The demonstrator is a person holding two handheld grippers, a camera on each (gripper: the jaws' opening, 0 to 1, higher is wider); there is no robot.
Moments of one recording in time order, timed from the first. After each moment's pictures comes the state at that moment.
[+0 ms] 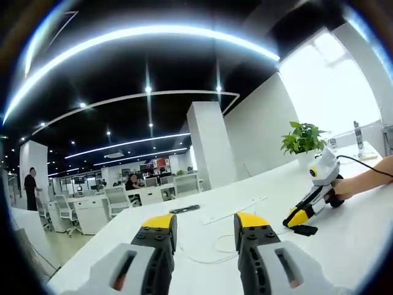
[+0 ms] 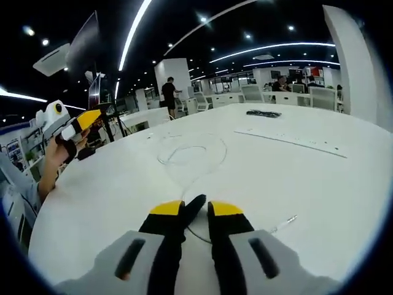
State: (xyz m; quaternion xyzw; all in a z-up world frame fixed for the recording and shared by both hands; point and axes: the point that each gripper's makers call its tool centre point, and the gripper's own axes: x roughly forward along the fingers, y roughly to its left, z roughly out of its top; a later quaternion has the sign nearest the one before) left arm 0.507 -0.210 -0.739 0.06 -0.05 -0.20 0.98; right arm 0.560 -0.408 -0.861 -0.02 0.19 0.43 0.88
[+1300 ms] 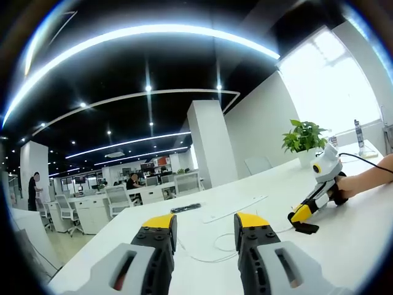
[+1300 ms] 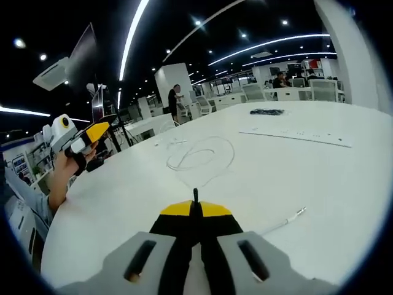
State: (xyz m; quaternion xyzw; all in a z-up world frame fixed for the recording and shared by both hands) left arm 0.507 -0.207 -0.740 0.07 -0.04 -0.20 0.98; right arm 0.546 -0.406 -0.851 0.03 0.20 0.45 0.87
